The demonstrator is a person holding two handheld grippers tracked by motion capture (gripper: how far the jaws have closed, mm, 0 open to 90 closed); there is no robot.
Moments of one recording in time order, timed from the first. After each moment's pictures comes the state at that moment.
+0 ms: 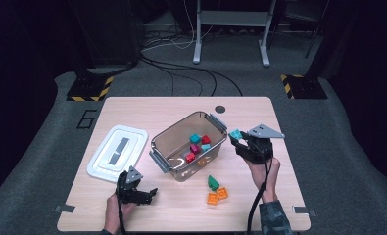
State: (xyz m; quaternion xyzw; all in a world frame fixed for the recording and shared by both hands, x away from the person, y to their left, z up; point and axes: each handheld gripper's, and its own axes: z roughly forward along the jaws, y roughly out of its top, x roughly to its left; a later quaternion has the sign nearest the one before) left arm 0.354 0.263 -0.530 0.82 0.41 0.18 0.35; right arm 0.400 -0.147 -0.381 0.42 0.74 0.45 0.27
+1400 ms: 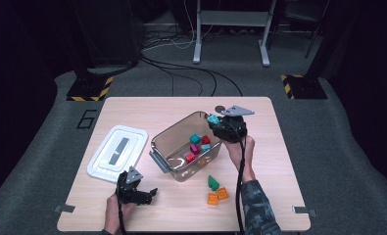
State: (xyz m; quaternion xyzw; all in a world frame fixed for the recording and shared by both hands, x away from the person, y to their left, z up) left arm 0.354 0.263 -0.530 0.82 0.41 0.18 0.34; right arm 0.469 -0.089 -0.380 0.40 0.76 0.46 0.24
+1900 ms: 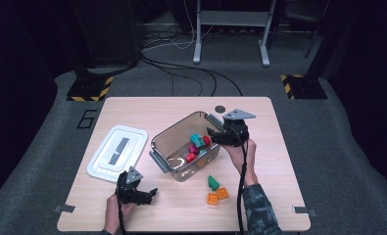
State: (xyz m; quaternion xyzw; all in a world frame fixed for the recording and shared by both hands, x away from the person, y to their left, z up) left arm 0.354 0.262 -0.530 0.82 0.41 0.18 0.35; right arm 0.458 -0.094 -0.384 0.41 0.76 0.45 0.24
